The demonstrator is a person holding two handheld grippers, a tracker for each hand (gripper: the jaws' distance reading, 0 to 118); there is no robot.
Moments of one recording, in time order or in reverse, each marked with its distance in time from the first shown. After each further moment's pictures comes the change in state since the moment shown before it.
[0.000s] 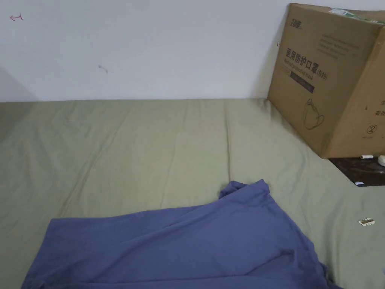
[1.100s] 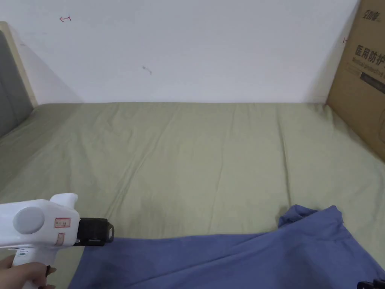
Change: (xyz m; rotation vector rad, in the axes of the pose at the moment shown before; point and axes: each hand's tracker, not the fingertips) left arm -0.002 0.228 -0.178 -0.033 0.103 -0.177; right arm -0.148 0.090 -0.031 0.209 0.118 0.204
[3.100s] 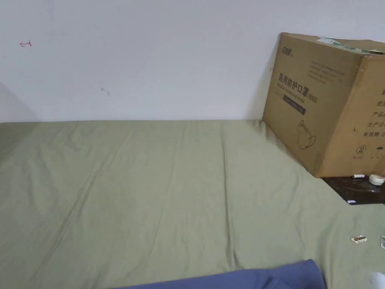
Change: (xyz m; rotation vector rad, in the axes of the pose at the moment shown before) left arm 0.033 -0.212 0.168 0.041 -0.164 0.031; right arm 0.096 -0.106 0.073 -0.053 -0.016 -0.374
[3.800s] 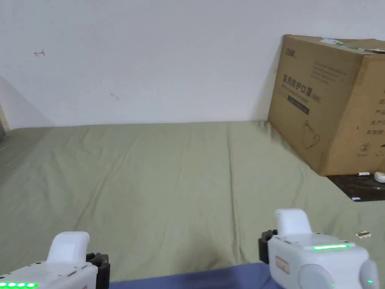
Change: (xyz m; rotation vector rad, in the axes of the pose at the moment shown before) left arm 0.161 0.022 0.013 0.324 0.113 -0.222; right arm -0.198 -0.012 0.010 0.329 -0.067 0.461
